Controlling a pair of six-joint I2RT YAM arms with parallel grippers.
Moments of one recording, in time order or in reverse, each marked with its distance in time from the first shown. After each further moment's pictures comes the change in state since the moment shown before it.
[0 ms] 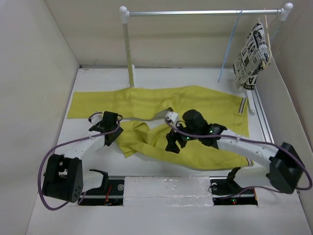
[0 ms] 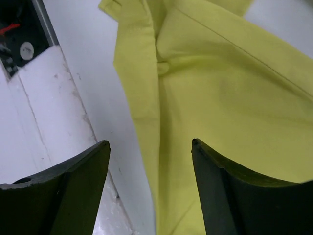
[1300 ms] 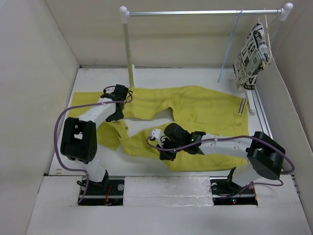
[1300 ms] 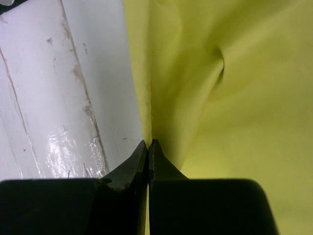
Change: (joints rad) left arm -0.034 0.475 0.623 -0.302 -0.156 0.475; right arm 0.262 0.298 0.042 0.092 0.042 -0.059
